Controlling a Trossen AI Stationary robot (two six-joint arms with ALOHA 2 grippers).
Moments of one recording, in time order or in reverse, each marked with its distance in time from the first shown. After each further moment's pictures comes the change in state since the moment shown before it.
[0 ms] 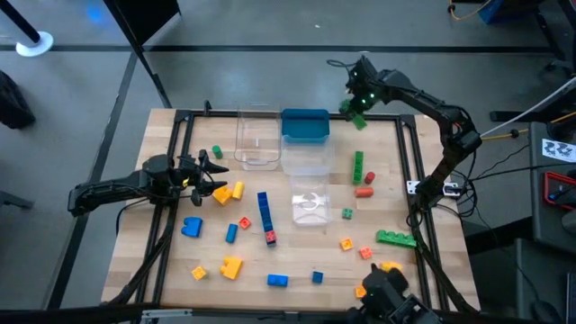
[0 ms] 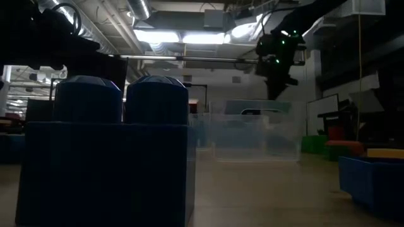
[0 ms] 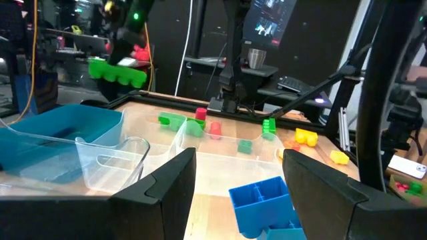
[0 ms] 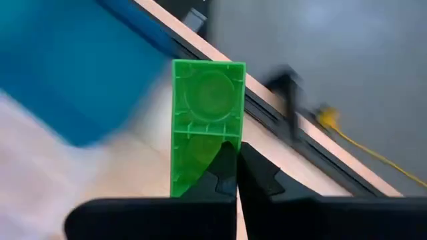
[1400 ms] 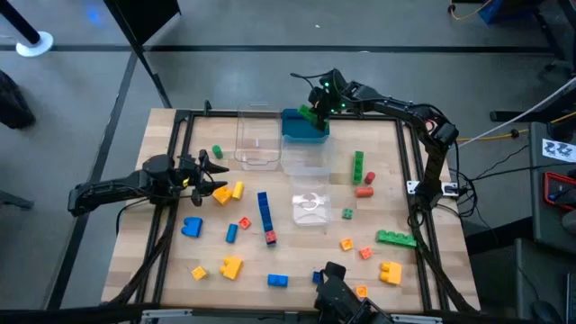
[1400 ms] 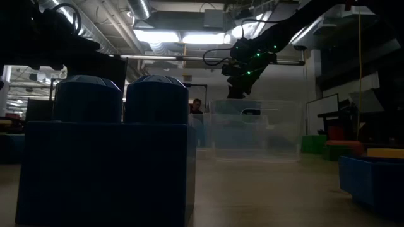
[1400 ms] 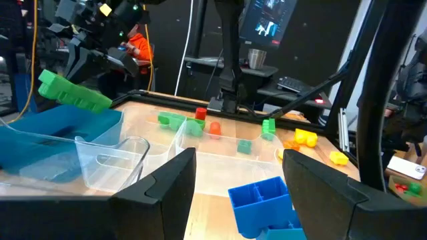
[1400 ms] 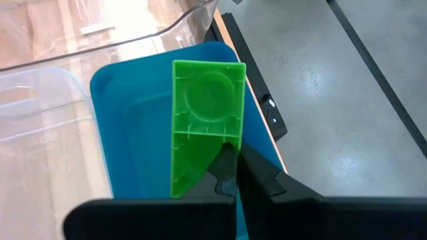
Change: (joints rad) left arm 0.000 0.000 0.000 0.000 0.000 -0.007; right arm 0.177 0.186 -0.001 0.467 -0.140 -0.369
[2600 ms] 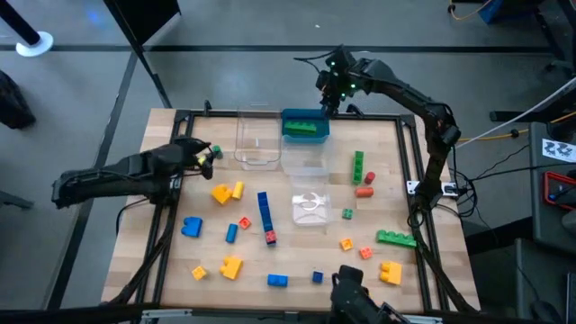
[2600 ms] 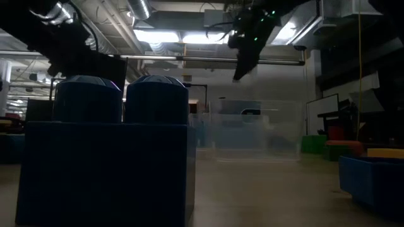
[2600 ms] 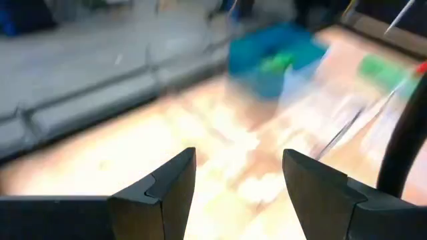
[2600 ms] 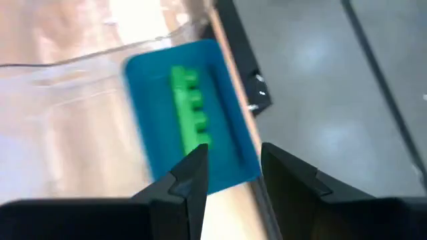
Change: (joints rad) left arm 0.010 0.384 0.375 -0.549 -0.684 -0.241; right arm -0.001 -0.039 0.407 -0.596 0.028 -0.051
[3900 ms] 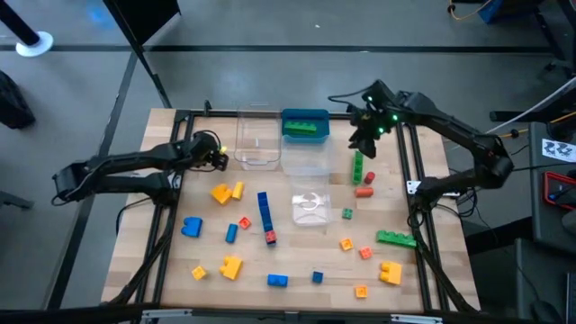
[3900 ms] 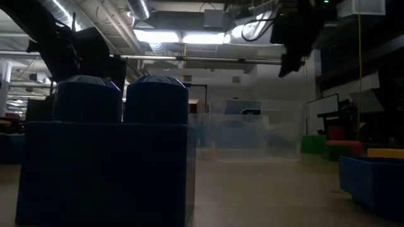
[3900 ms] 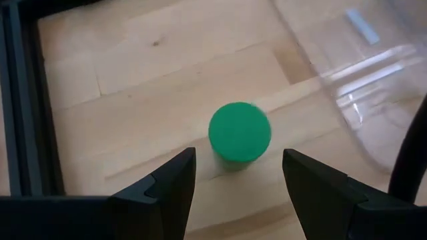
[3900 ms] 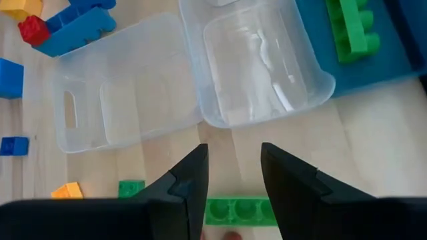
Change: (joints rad) left arm 0.311 0.557 0.005 0.071 0.131 -0.150; right arm 0.001 -0.539 -0.679 0.017 -0.317 0.079
